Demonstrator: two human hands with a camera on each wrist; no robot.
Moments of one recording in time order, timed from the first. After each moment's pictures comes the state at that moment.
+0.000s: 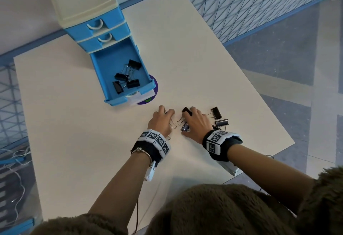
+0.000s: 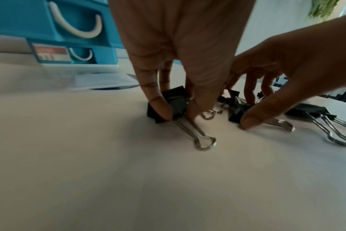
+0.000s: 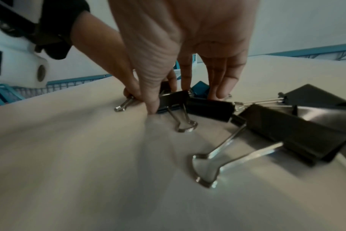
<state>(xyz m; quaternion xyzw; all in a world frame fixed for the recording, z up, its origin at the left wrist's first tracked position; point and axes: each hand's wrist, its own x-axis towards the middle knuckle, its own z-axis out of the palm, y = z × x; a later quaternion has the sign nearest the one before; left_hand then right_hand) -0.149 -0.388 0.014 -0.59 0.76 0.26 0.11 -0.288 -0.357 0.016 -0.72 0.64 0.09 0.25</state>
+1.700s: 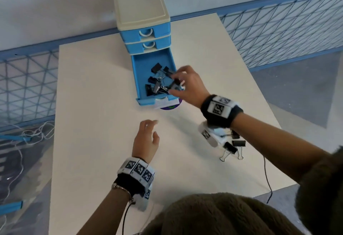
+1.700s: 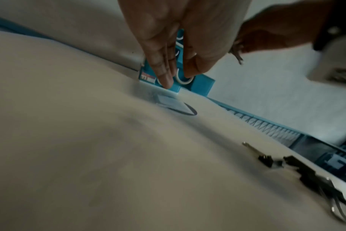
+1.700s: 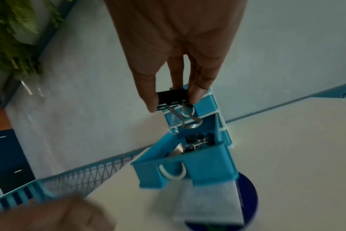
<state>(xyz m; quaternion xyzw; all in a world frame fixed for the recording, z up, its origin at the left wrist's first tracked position) -0.053 -0.336 0.035 -0.67 0.63 0.28 -0.28 -0.215 -0.466 0.121 -0.76 0.54 -0.23 0.30</state>
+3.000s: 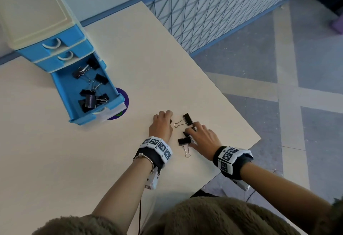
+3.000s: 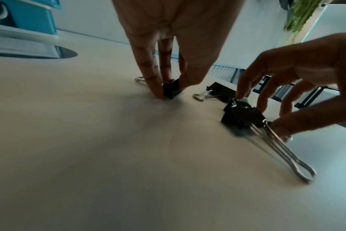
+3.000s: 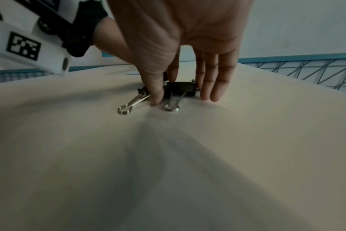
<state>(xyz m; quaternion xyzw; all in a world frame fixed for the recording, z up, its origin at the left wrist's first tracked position) -0.235 -0.382 0.006 -0.56 0.78 0.27 0.01 -0.376 -0.301 0.018 -0.69 0.67 0.06 0.26</state>
